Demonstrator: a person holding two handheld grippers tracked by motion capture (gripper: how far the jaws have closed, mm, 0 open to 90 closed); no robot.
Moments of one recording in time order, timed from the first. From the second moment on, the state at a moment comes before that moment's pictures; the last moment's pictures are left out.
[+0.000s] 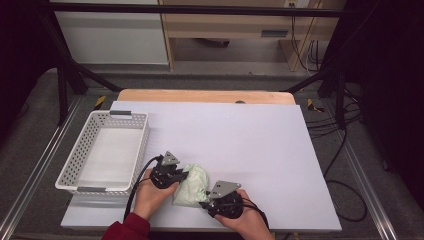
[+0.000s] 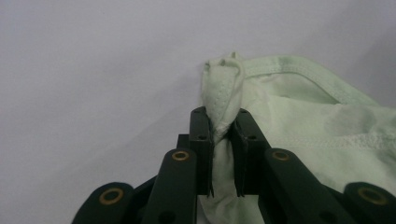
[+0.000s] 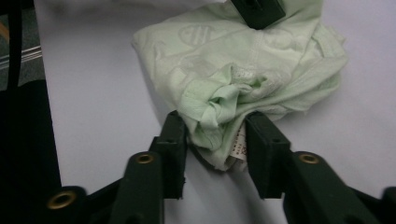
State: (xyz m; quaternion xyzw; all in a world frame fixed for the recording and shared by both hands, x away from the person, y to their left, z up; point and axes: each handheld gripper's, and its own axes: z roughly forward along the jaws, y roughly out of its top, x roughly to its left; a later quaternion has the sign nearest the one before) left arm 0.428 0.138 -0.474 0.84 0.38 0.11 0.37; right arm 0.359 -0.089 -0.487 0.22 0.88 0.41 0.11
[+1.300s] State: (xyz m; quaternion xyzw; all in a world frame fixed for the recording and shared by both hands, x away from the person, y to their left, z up) left arm 0.434 0.158 -0.378 0.83 0.35 0.16 0.40; right arm 0.392 -0.068 -0.415 0.17 0.86 0.48 0.08
